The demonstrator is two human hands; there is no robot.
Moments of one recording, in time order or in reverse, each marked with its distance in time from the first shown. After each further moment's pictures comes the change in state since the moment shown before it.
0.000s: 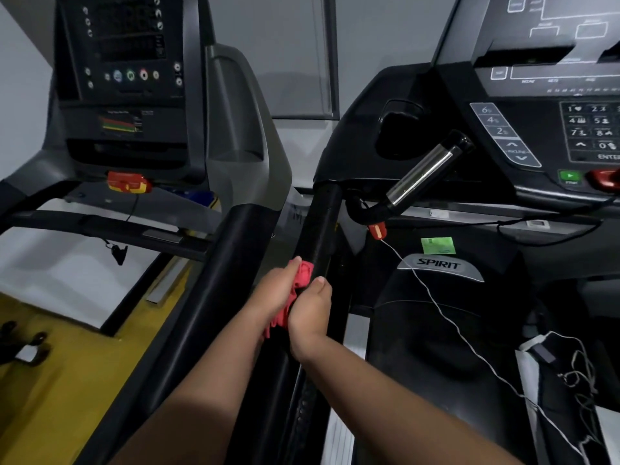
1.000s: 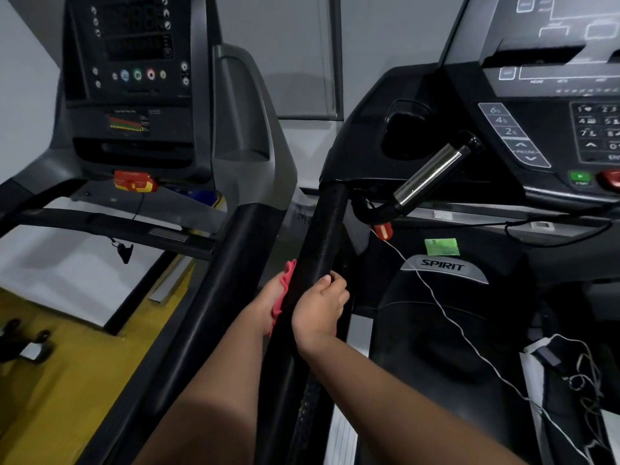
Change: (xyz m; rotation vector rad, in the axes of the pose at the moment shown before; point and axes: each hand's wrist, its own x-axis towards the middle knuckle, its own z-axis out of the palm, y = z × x) left_hand 0.008 -0.014 -0.001 -0.479 -0.117 -0.270; right_hand 0.000 -0.001 0.001 -0.197 0.172 -0.155
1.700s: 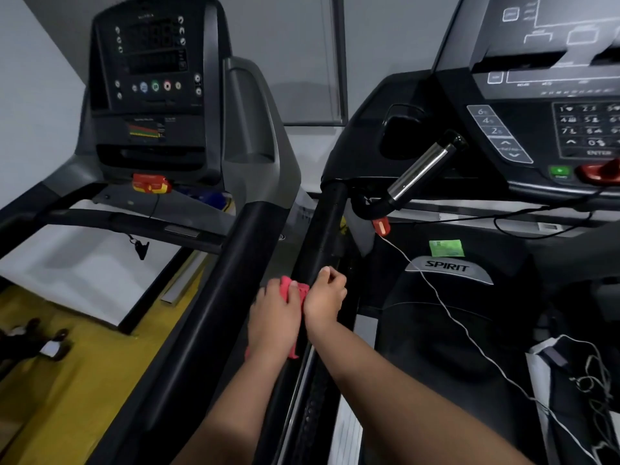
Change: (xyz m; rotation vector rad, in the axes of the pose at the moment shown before) left_hand -0.081 -0.038 0.021 0.775 0.645 0.443; right_hand 0.002 0.005 -0.014 0.161 -0.113 0.127
